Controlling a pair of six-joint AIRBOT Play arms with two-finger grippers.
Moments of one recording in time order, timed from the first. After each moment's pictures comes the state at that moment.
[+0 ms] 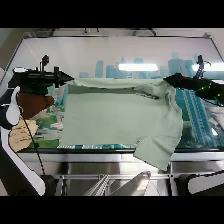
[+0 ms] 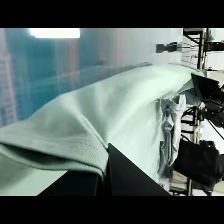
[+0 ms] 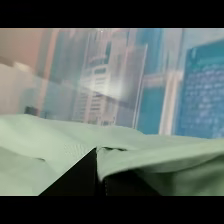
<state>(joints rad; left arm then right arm) 0.25 -2.22 1.94 0.39 -1.46 -1.16 -0.31 -1.75 1.22 -0.18 0.94 0.57</state>
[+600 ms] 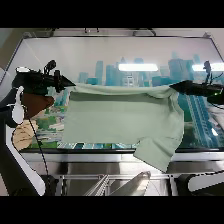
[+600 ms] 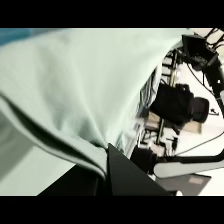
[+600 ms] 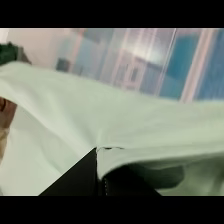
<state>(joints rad) 0.24 -2.27 1.98 0.44 -1.73 -1.25 -0.45 -1.75 1.20 -0.31 1.31 0.53</state>
